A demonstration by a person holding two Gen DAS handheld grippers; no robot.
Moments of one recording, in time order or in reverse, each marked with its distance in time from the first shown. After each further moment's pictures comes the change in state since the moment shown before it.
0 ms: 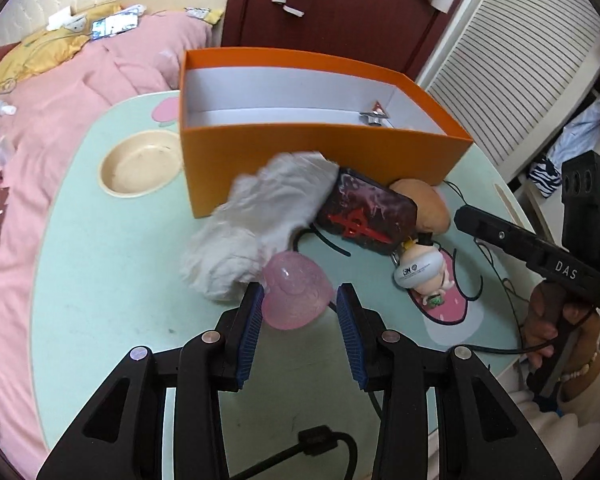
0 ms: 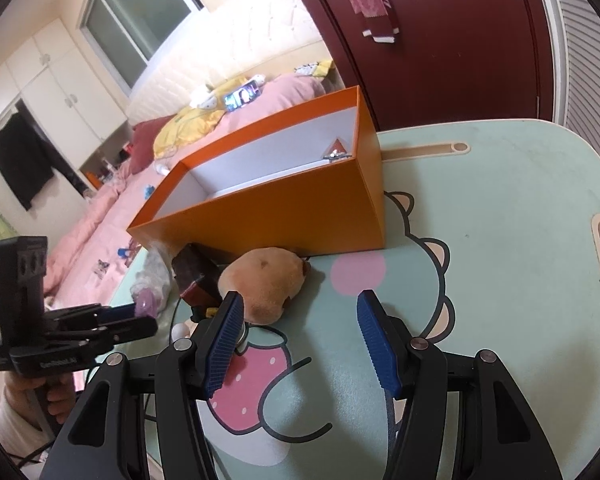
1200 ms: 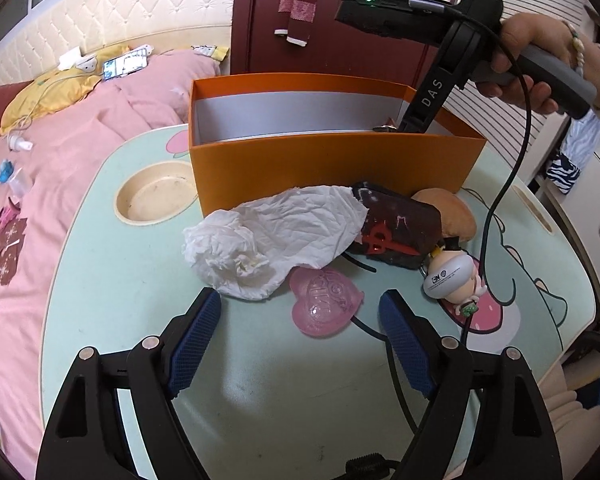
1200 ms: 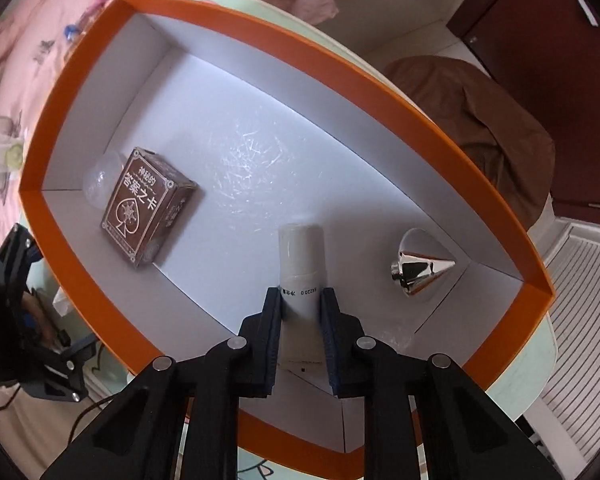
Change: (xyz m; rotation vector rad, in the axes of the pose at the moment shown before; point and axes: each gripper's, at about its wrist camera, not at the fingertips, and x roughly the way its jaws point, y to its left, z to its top) left arm 0.008 -0.002 -0.013 0.074 -0.134 0.111; right arm 0.173 0.064 0.129 -0.531 0.956 -0.195
